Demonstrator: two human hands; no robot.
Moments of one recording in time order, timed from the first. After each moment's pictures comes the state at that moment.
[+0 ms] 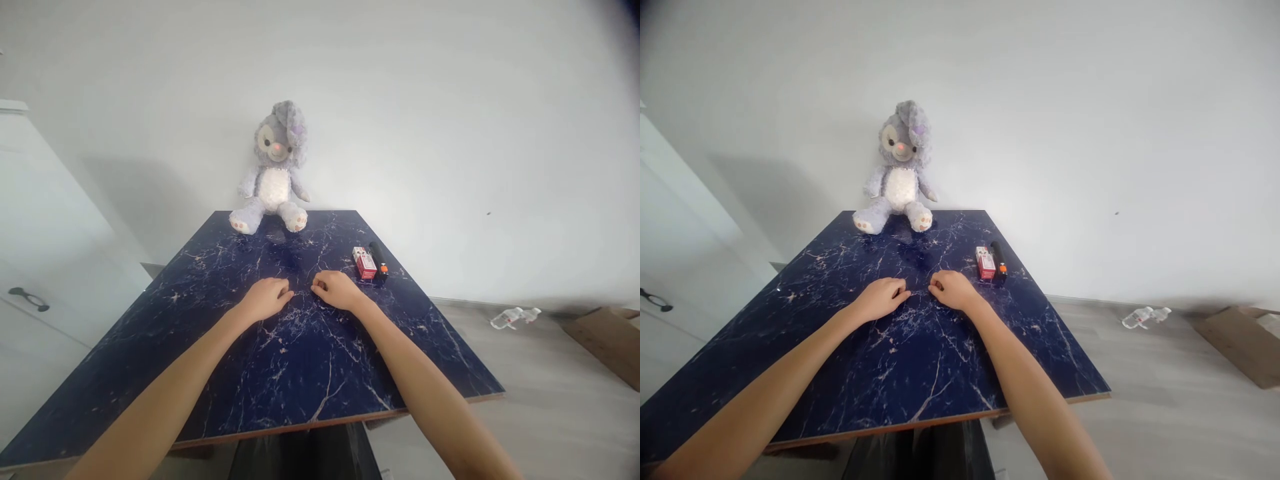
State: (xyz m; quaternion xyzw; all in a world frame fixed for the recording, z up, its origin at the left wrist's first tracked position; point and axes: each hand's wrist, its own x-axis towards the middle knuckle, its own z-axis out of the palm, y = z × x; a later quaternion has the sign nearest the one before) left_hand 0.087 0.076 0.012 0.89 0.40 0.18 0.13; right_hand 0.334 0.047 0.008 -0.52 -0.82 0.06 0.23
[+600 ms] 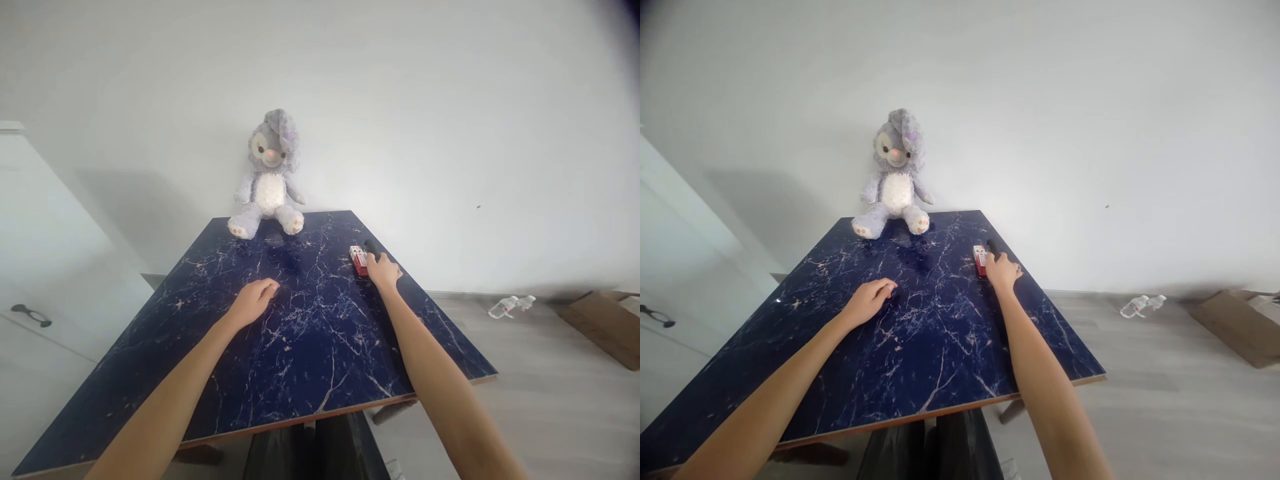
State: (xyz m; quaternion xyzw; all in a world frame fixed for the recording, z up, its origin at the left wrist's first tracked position) left_hand 0.053 0.075 0.010 0.86 0.43 0.23 0.18; right_hand 0.438 0.061 0.001 -0.87 -0.38 0.06 0.32
